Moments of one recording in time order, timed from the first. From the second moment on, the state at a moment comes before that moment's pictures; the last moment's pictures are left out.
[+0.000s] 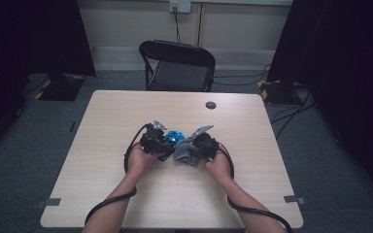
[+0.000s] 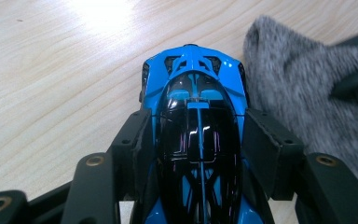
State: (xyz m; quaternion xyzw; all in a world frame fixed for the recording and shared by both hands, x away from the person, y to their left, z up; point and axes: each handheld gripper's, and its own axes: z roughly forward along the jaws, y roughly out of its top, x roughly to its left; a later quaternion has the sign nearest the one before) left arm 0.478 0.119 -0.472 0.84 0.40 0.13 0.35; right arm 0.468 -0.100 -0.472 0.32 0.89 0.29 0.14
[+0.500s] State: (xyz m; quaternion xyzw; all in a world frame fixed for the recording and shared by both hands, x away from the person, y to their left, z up) left arm 0.478 0.119 -0.472 0.83 0.40 0.13 0.35; right arm 0.493 -0.138 -0.459 0.39 0.84 0.34 0.13
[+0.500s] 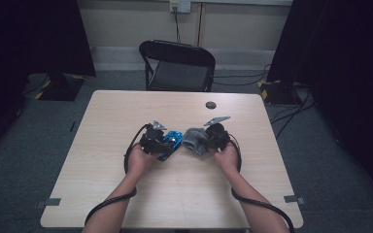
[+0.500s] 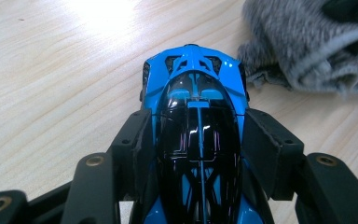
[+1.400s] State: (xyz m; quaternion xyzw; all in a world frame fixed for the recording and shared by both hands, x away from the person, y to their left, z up) left arm 0.477 0.118 -0.473 0.83 0.41 0.13 0.36; right arm 0.414 -0.078 -0.460 0.17 0.92 0.35 0.05
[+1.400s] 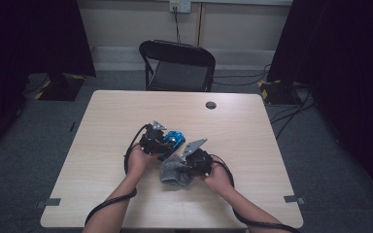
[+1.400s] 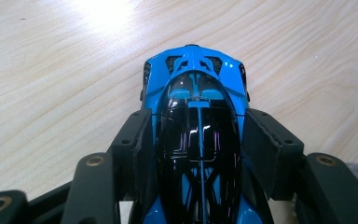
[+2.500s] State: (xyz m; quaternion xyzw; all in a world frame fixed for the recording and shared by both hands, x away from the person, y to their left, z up) left arm 0.472 0.119 -0.473 0.83 0.40 0.14 0.35; right arm 0.467 -0.079 -0.475 0.24 0.92 0.31 0.07
